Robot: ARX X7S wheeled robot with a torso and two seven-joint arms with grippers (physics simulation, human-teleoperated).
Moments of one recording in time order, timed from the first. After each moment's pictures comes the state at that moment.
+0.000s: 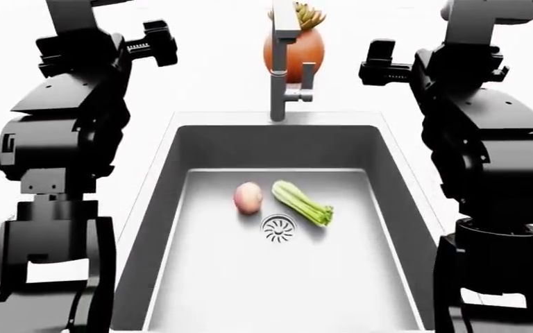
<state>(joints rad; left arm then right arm) -1.25 -0.12 0.03 -0.49 -0.20 -0.66 -0.21 1.15 0.19 -0.05 0.20 0.22 0.89 0.13</state>
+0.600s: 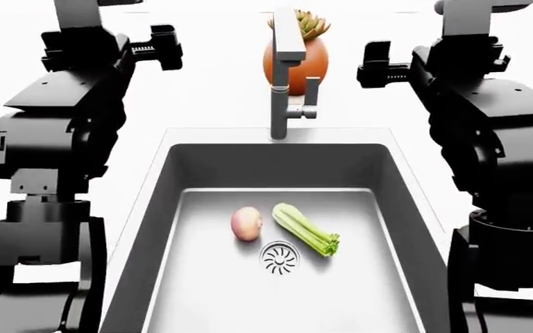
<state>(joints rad) -1.25 -0.16 0.10 -0.44 -0.23 -0.73 -0.15 1.19 0.23 -0.11 0.15 0.25 1.01 0.09</state>
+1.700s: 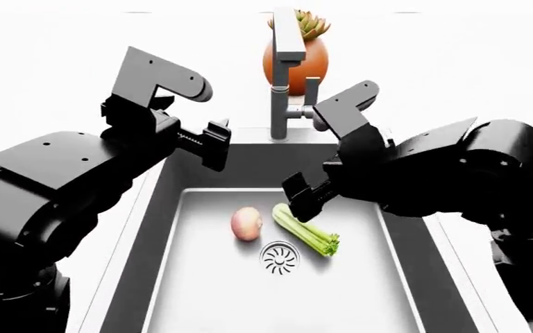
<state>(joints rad) -1.03 -0.33 0.27 0.22 -0.49 -1.26 0.09 1.30 0.47 -0.75 0.09 1.27 1.30 0.33</state>
